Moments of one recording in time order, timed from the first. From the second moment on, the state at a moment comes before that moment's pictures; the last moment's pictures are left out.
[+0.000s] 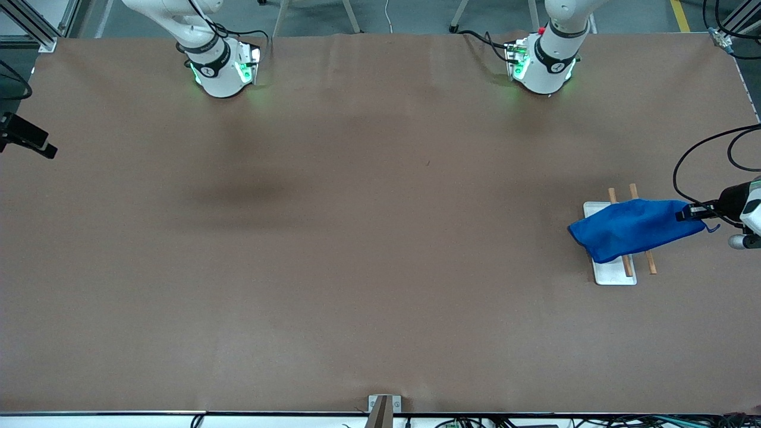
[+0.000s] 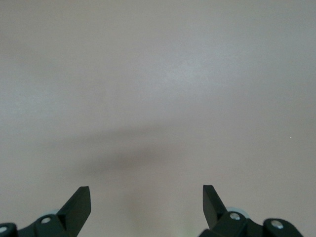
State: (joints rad) left arm 0.60 0.35 -0.28 -1.77 0.01 1.94 0.23; right arm -0.06 -0.05 -0.08 -1.58 0.01 1.54 0.01
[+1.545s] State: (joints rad) left arm 0.63 0.32 -0.39 -1.66 0.09 1.97 0.23; right arm -0.08 -0.05 -0.08 -1.58 0.01 1.54 0.01
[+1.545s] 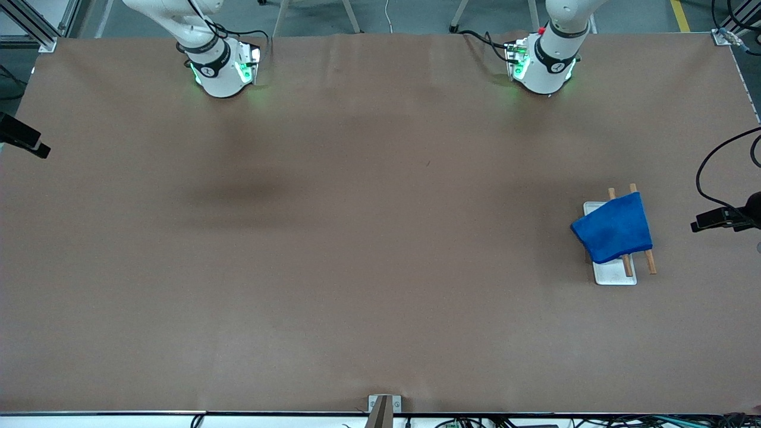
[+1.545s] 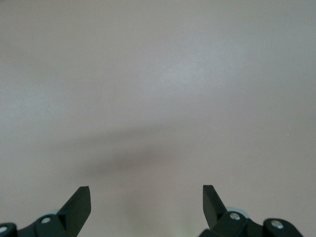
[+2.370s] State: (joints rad) left arm 0.60 0.07 -0.63 -1.61 0.04 1.82 0.06; right arm -0.08 -0.05 -0.07 -1.57 0.00 1.55 0.00
